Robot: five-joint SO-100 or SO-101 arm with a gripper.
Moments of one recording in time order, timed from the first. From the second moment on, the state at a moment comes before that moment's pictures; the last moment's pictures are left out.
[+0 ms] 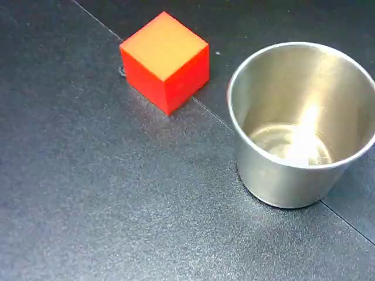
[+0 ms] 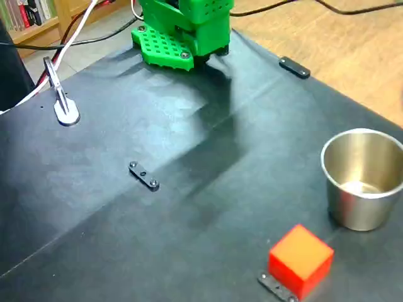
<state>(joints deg) 6.8 132.8 87.3 90.3 1.6</state>
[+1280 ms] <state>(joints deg) 11.2 116.9 62.1 90.3 1.6</state>
